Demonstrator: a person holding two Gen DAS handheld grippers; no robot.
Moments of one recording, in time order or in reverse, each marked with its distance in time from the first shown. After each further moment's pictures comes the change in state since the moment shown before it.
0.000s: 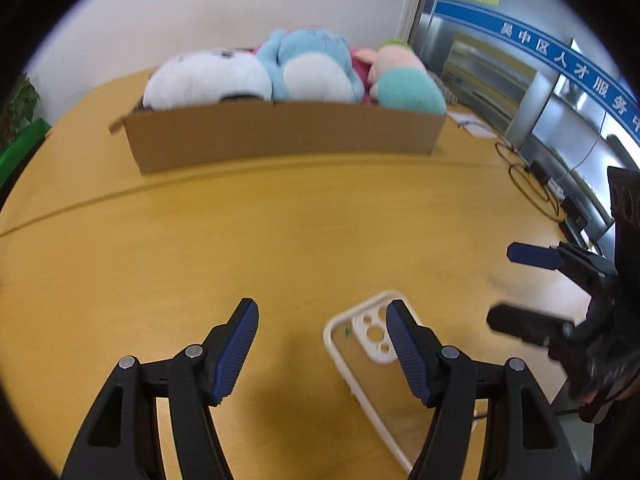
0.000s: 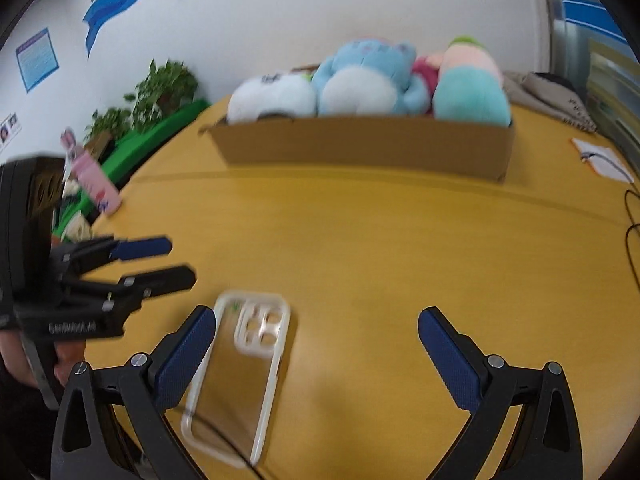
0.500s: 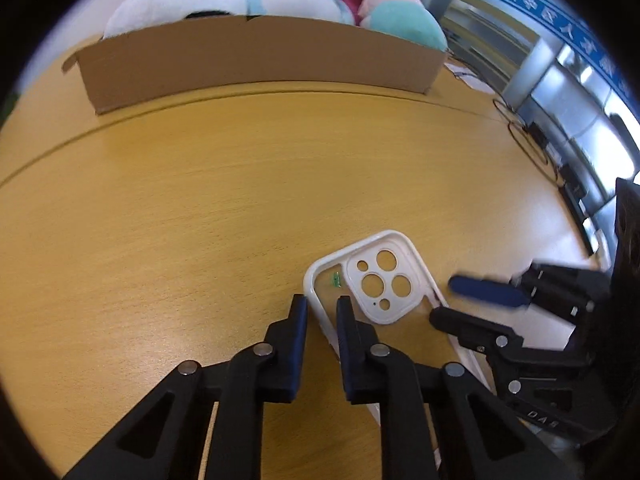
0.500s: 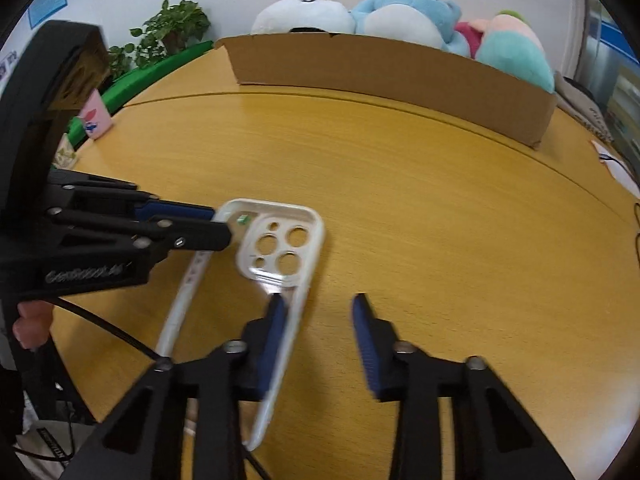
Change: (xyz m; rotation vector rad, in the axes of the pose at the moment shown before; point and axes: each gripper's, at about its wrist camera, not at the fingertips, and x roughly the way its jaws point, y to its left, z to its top) left arm 0.043 -0.005 -0.012 -0.031 0.163 -0.083; right arm 0.041 0.031 -0.033 -0.114 0.116 -0.040
